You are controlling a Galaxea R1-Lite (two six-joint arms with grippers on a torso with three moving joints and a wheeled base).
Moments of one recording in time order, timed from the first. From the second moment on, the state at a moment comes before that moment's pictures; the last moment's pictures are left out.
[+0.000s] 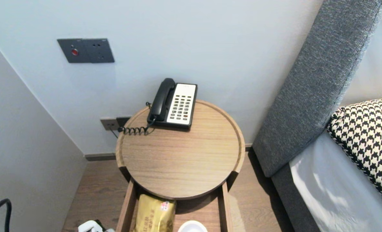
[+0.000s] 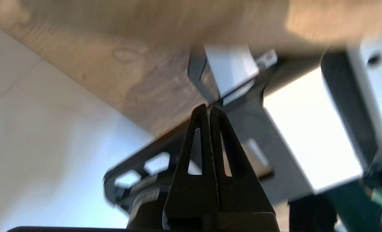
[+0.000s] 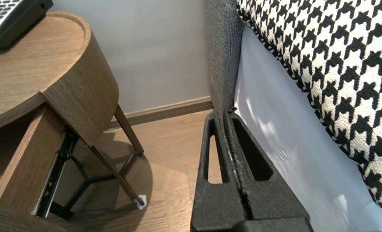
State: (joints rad) left arm -1.03 1.47 -0.48 0.38 0.11 -0.34; right arm -0.02 0.00 0.00 -0.07 -0.01 0.03
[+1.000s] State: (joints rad) left arm -1.03 1.61 -0.49 0.13 0.13 -0.53; right arm -0.02 0.00 0.00 -0.07 -0.01 0.03
